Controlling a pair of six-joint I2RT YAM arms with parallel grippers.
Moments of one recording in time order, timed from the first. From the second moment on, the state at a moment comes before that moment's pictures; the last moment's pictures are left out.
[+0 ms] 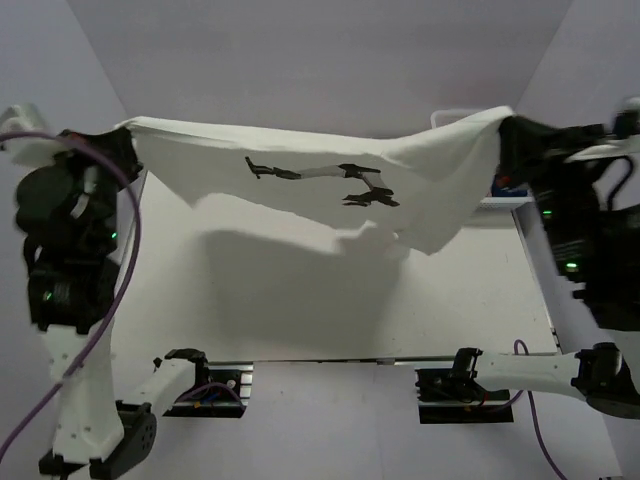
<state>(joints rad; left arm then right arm) -0.09 1.00 1.68 -0.62 -0.30 -0.56 1.18 0.95 1.70 -0.24 0.91 -0.28</state>
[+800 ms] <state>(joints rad) -0.07 0.90 1.78 -0.66 -0.19 -0.56 1.15 1.08 1.41 0.56 0.82 -1.02</state>
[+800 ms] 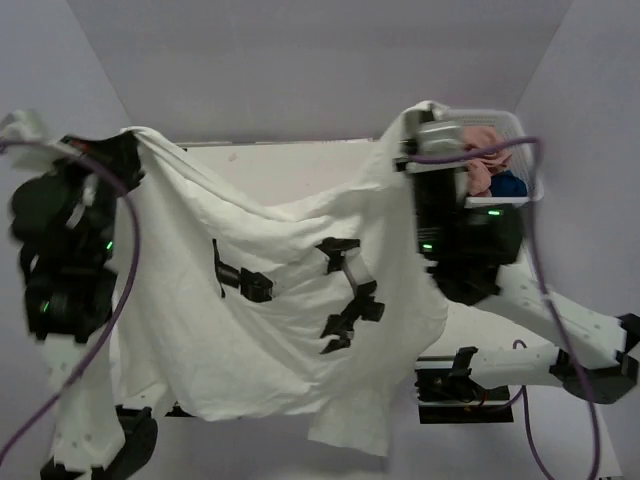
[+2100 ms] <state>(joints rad) -0.08 1.95 1.73 -0.41 -0.25 -0.52 0.38 1.88 1.53 -0.12 0.26 0.07</state>
